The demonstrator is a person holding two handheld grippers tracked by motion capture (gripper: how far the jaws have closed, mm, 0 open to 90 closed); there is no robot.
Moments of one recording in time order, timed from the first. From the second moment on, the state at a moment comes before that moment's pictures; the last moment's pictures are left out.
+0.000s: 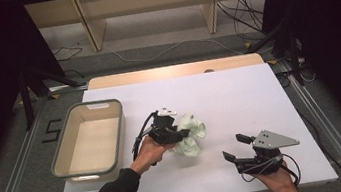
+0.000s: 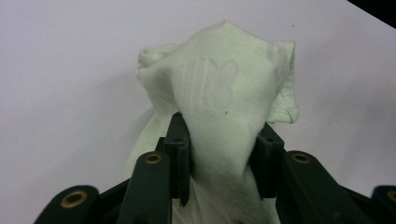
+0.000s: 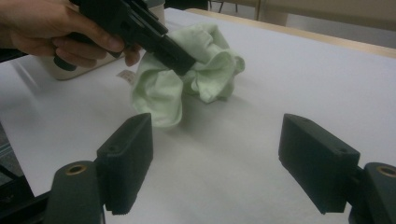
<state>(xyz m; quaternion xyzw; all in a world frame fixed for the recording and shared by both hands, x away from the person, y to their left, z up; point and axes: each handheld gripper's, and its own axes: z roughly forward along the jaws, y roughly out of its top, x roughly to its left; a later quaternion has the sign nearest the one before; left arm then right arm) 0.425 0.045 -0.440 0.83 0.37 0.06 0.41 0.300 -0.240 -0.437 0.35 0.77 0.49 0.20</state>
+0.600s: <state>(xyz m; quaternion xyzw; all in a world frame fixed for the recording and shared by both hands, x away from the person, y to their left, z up) 0.424 0.036 -0.455 0.84 0.37 0.06 0.38 0.301 -0.240 -0.437 0.35 0.77 0.49 0.20</state>
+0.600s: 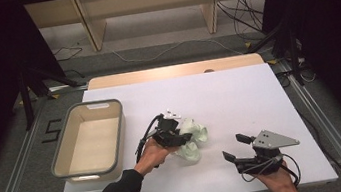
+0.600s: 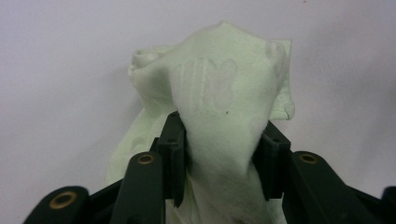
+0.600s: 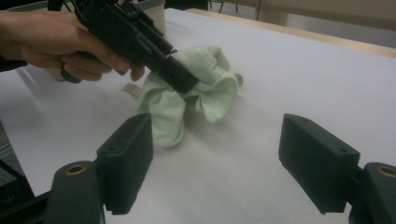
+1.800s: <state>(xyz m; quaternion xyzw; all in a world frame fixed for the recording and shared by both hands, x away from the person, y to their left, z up) 0.422 0.054 -0.432 0.82 0.36 0.04 0.44 0.300 -0.241 -0.437 0.35 0.77 0.50 0.19</state>
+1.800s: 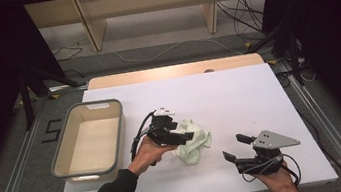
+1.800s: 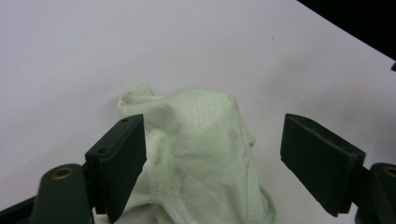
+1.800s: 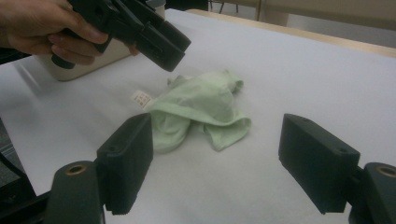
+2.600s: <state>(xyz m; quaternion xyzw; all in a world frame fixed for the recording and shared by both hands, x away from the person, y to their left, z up) 0.375 0.106 -0.402 0.77 0.33 0.07 0.55 0.302 -0.245 -0.437 0.36 0.76 0.50 0.18</state>
